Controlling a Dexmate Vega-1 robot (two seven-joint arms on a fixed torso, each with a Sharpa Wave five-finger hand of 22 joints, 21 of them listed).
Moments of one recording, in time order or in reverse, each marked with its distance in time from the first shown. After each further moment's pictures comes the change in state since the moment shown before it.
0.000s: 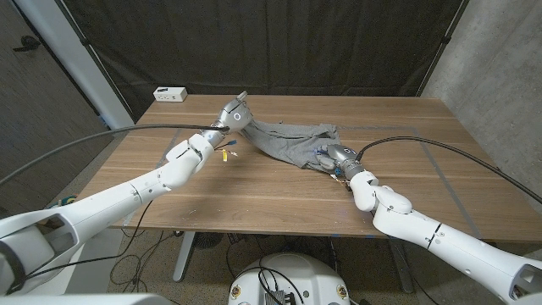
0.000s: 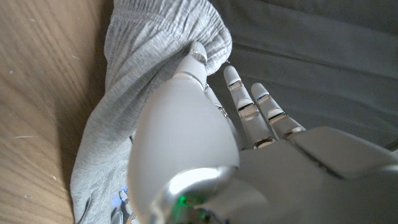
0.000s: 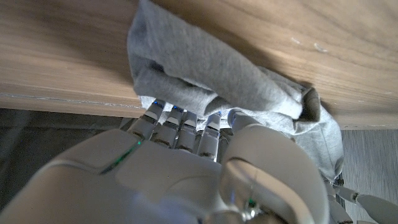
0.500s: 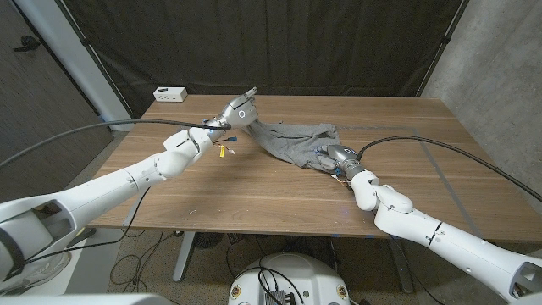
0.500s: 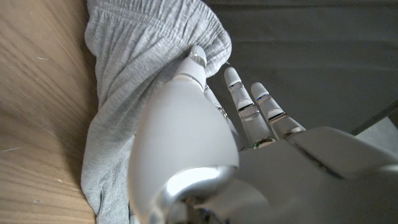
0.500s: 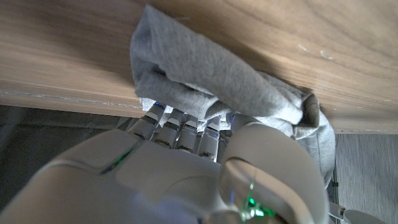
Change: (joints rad) left arm -0.095 0.021 0.042 0.035 0.109 -0.079 0.111; left_hand -0.013 0.013 -0.012 0.021 0.051 -0.023 -0.002 0.031 0.036 -0.020 -0.006 -0.028 0.029 -0.023 0.008 -0.016 -0.002 0.002 -0.002 0.016 0.005; right arm 0.008 -0.009 -0.009 0.017 -0.011 0.031 0.014; right_hand 0.022 -0.012 0.037 -0.013 0.000 0.026 -0.001 -0.001 -0.003 0.025 -0.011 -0.001 0.000 0.026 -0.003 0.023 0.009 0.040 -0.004 -0.001 -0.003
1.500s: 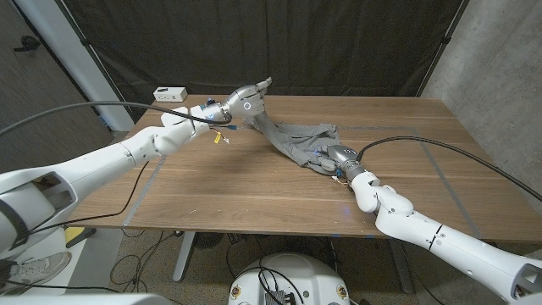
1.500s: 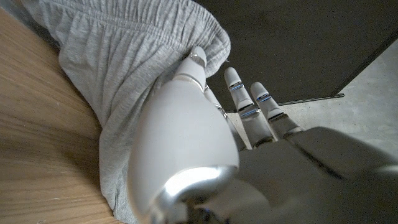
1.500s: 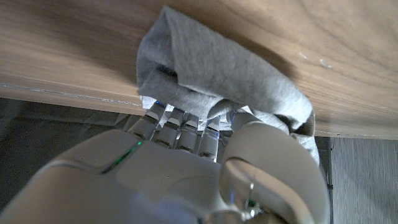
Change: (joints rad) left arm -0.172 -0.003 0.069 0.067 0.151 -0.075 0.192; left_hand 0.000 0.000 -0.004 0.004 0.028 -0.009 -0.002 0.024 0.016 -0.002 -0.002 -0.015 0.011 0.000 0.000 0.000 0.000 0.007 -0.007 0.006 0.000; right arm -0.008 -0.003 -0.013 0.013 -0.022 0.010 0.025; right_hand 0.010 -0.011 0.008 -0.008 -0.014 0.015 -0.005 -0.008 0.000 0.014 0.004 -0.001 0.000 0.008 0.001 0.008 0.009 0.007 -0.004 0.005 0.001
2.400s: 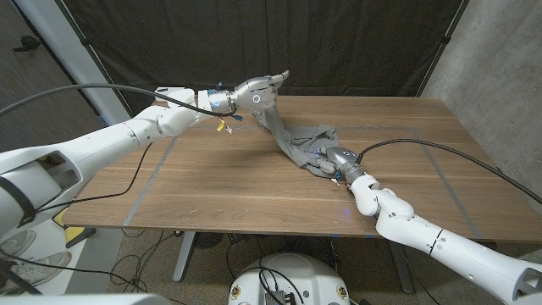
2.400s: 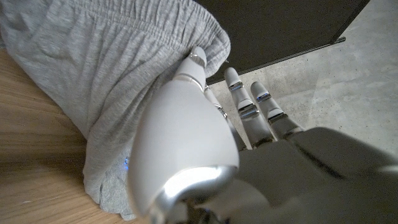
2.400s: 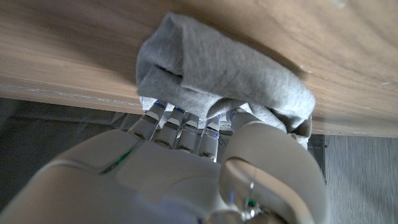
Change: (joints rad) left arm -0.136 -0.028 0.067 0.005 0.068 -0.055 0.125; left_hand 0.000 0.000 -0.005 0.002 0.015 -0.013 -0.001 0.006 0.007 0.000 0.000 -0.010 -0.001 0.000 0.000 -0.003 0.000 0.005 -0.005 0.004 0.000; right arm -0.018 -0.002 -0.004 0.002 -0.014 0.025 -0.007; right_hand 0.005 0.005 0.006 -0.006 -0.004 0.005 0.006 -0.004 0.006 0.003 -0.004 -0.002 -0.001 -0.001 0.000 0.010 0.006 0.000 0.000 0.000 -0.001
